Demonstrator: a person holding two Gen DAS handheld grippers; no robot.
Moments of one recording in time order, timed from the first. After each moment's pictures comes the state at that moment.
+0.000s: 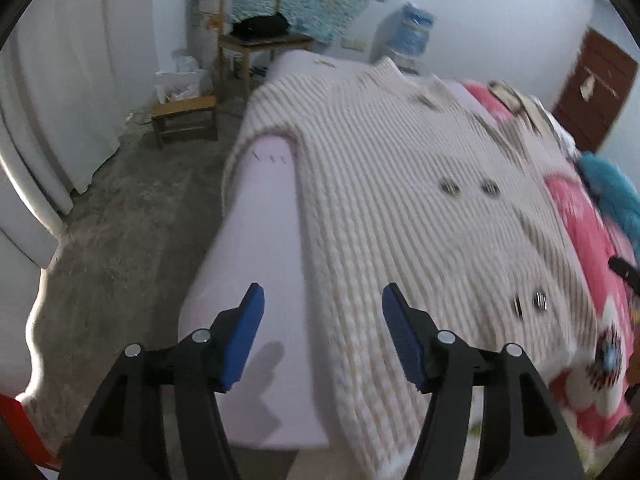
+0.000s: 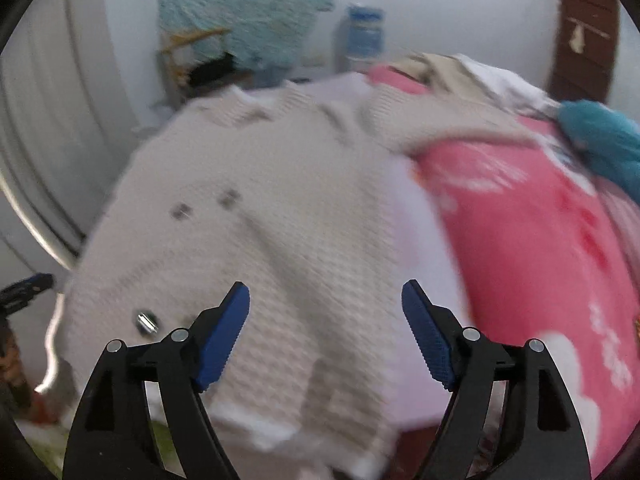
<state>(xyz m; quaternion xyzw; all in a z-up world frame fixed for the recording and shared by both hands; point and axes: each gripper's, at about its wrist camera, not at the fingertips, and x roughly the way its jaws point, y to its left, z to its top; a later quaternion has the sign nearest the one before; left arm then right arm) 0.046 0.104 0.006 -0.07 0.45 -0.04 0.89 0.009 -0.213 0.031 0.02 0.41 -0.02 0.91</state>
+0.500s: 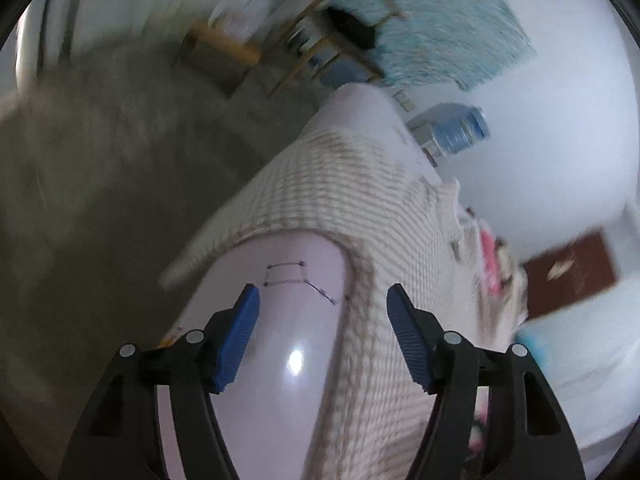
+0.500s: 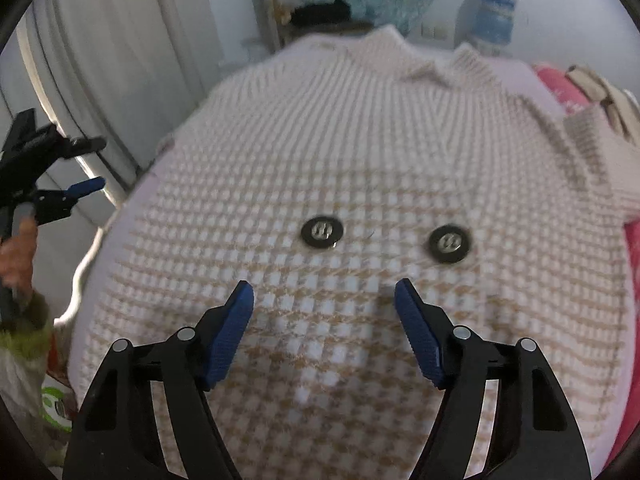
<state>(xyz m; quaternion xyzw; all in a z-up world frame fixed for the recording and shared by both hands) 0.194 0.247 -0.052 -0.44 0.43 -0.04 0.79 0.145 -0.076 -0.062 -0.05 0.48 0.12 0.87</state>
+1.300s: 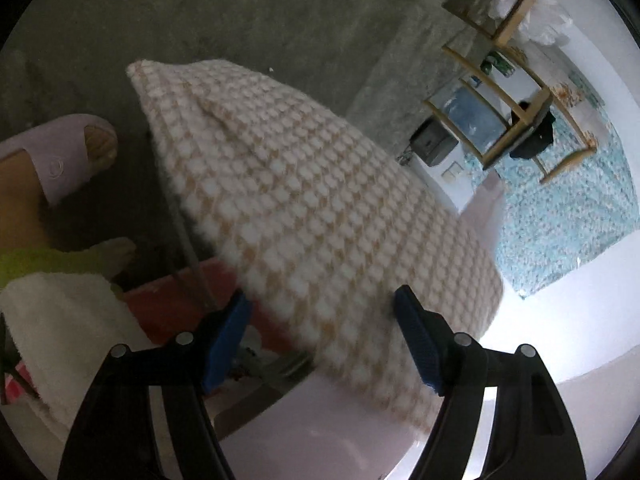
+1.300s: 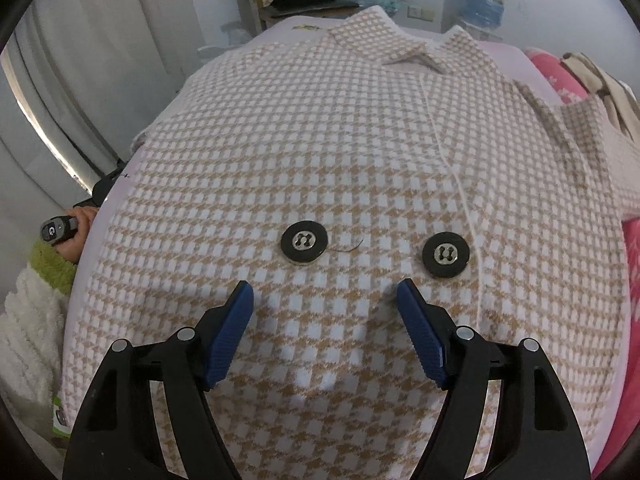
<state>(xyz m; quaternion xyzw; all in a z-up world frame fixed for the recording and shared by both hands) 0.253 0.299 -0.303 -0.84 0.41 -0.04 0.35 0.175 -0.079 -0.068 -0.05 0.51 0.09 0.85</state>
